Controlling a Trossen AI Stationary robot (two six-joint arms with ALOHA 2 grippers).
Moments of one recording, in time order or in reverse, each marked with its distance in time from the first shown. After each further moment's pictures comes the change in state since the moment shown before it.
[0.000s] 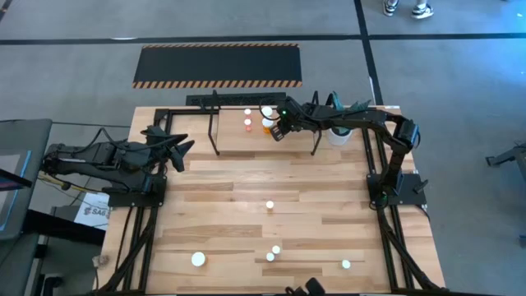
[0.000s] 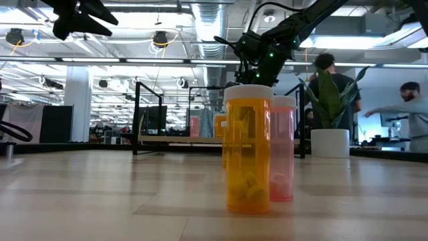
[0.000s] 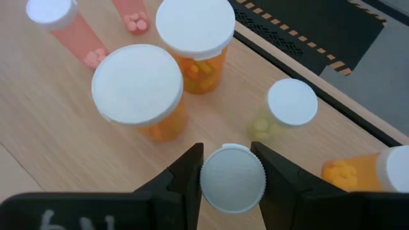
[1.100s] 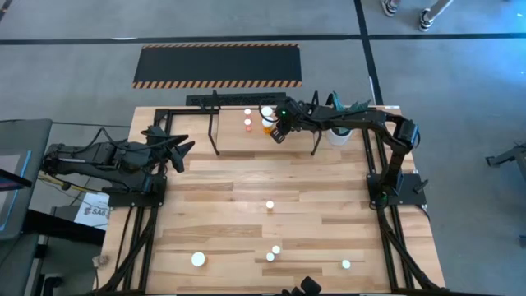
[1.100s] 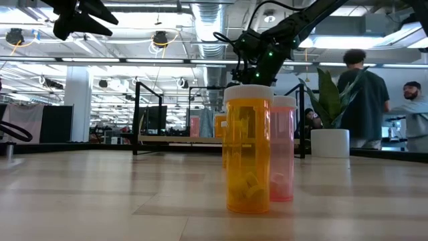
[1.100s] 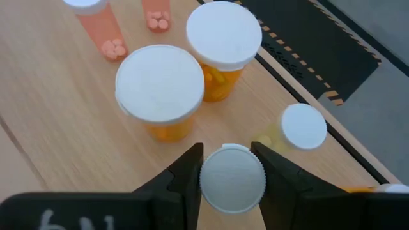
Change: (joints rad) left arm 0.000 0.000 0.000 0.000 0.017 0.000; right arm 0.009 0.000 0.001 0.029 -0.001 -0.175
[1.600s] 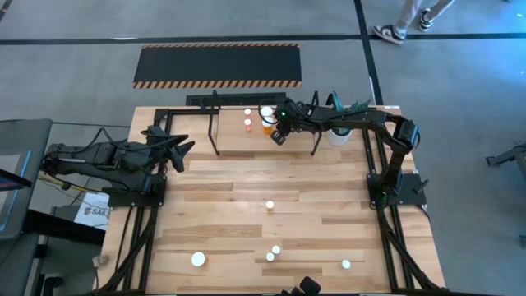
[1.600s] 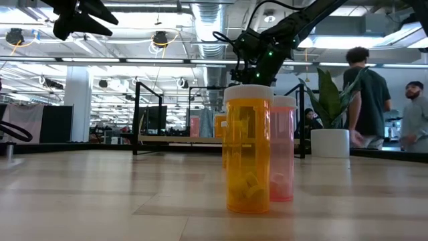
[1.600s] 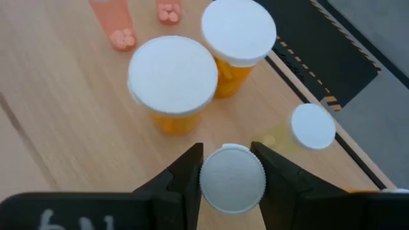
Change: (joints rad) left arm 0.000 0.000 0.000 0.000 -0.002 -0.005; right arm 0.004 0.000 0.000 -0.009 0.000 -0.052
